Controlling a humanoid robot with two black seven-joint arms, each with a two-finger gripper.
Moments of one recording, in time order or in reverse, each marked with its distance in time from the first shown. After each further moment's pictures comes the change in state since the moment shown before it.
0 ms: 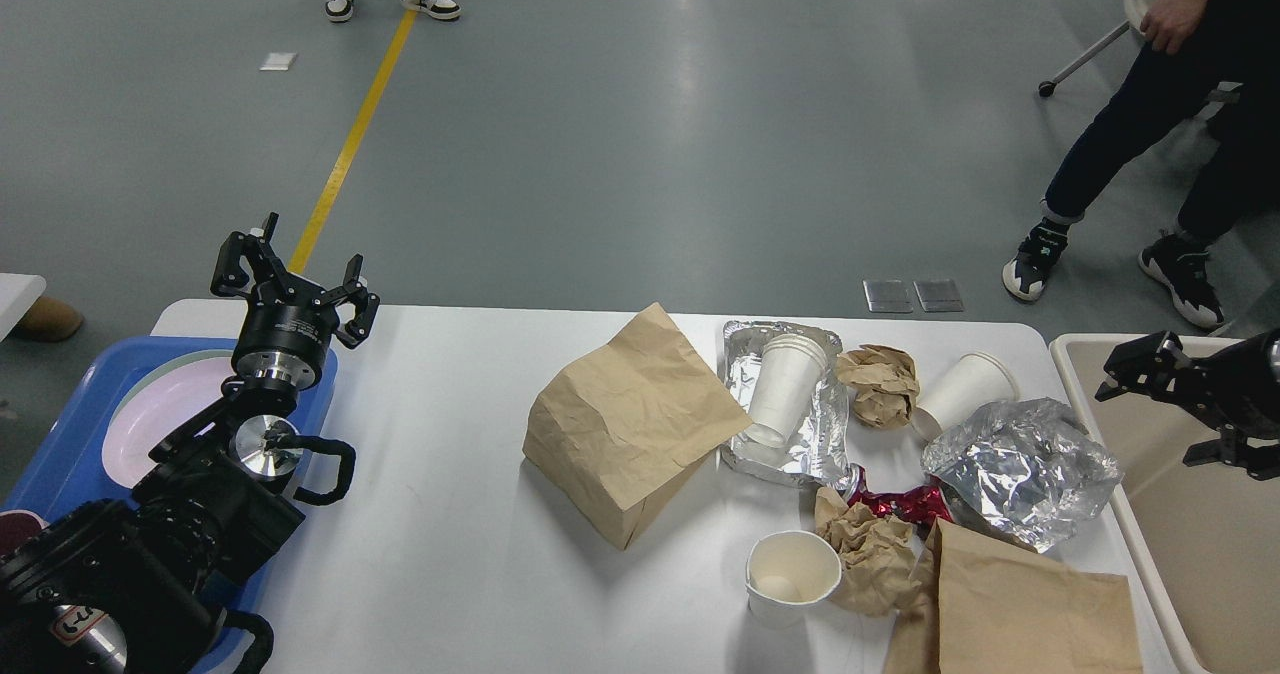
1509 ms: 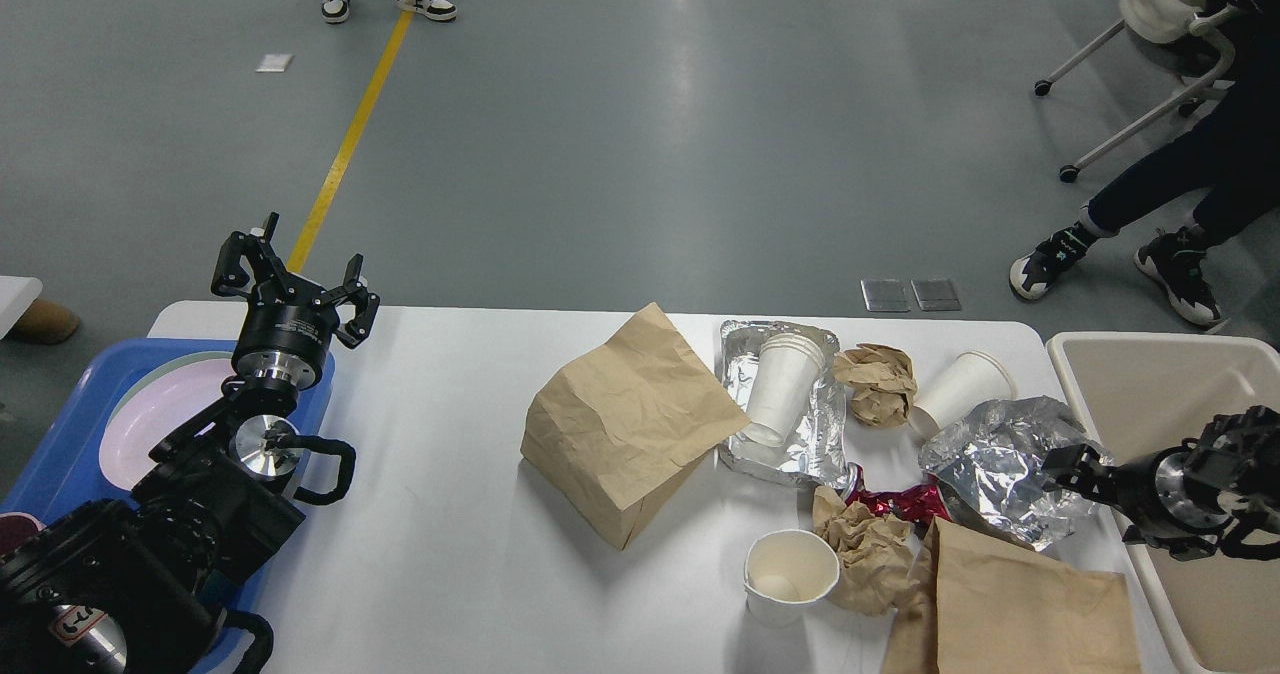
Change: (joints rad) left arm 0.000 0.000 0.000 0.000 0.000 0.000 0.000; right arm -0.620 0.204 0.257 -0.473 0.003 -0.173 -0.001
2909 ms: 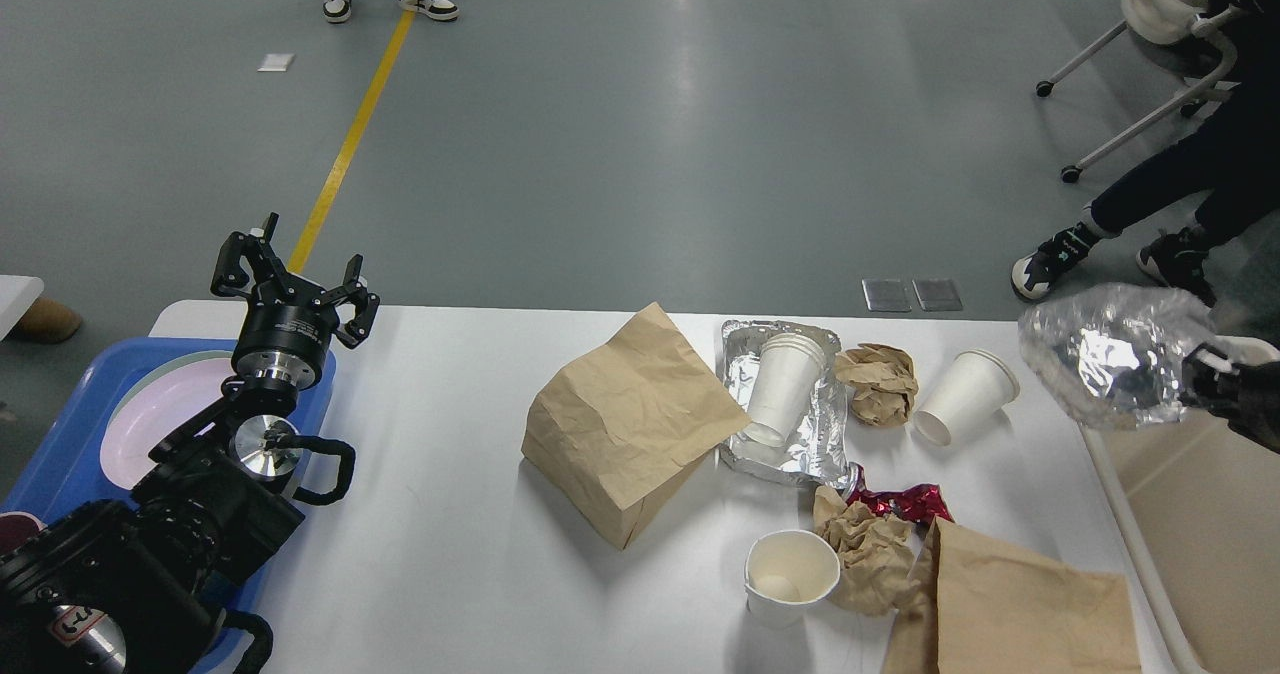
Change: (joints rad) left arm 0.000 0.000 0.000 0.000 0.000 0.000 0.000; right arm 0.335 -0.320 0.080 0.292 -0.034 -0.127 0.003
